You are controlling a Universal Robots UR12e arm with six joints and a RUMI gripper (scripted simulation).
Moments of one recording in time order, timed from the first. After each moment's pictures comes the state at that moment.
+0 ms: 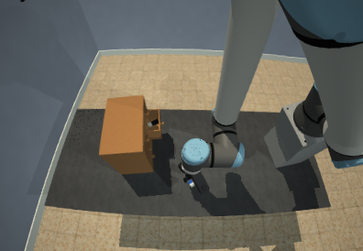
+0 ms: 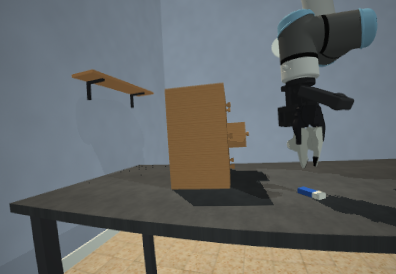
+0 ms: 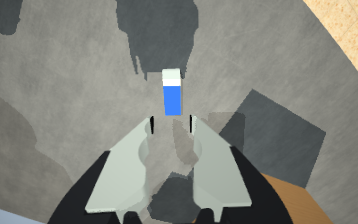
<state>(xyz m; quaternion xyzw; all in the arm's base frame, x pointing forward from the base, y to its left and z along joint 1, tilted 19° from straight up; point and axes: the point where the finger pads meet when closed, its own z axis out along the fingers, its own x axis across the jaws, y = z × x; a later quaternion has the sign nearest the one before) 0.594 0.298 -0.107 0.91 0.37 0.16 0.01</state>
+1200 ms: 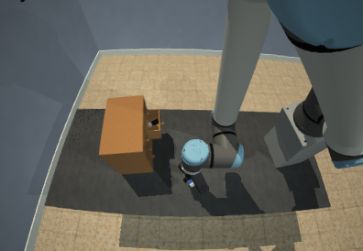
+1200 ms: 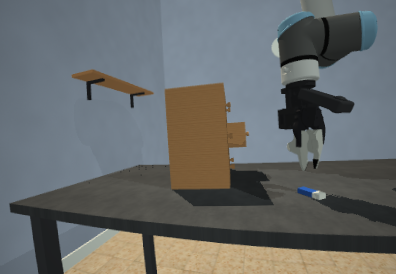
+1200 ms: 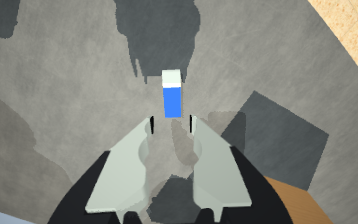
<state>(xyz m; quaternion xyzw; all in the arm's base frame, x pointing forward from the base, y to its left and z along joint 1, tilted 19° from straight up) 0.596 0.298 -0.113 0.91 0.37 0.16 0.01</state>
